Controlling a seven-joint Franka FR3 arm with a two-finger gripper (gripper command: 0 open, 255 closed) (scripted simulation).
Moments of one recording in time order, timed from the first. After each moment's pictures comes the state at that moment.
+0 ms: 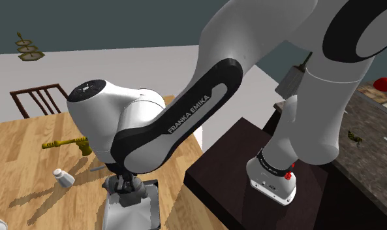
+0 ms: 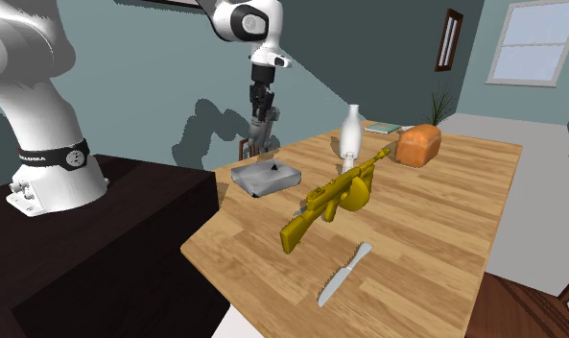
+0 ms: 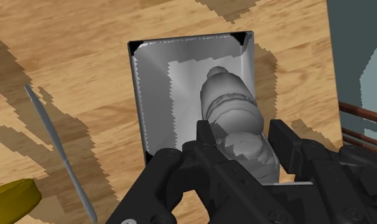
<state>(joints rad) 0.54 0.26 0.41 -2.10 0.00 2.23 0.08</state>
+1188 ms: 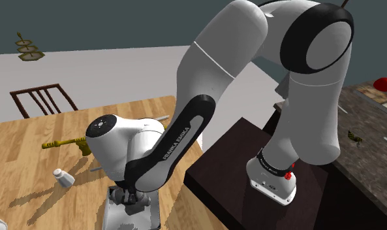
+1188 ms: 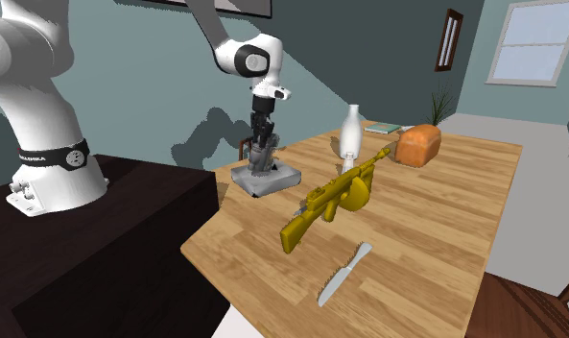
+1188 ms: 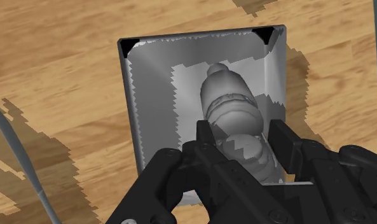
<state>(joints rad) 0.58 0.45 0.37 -2.12 -0.09 2.44 0.13</state>
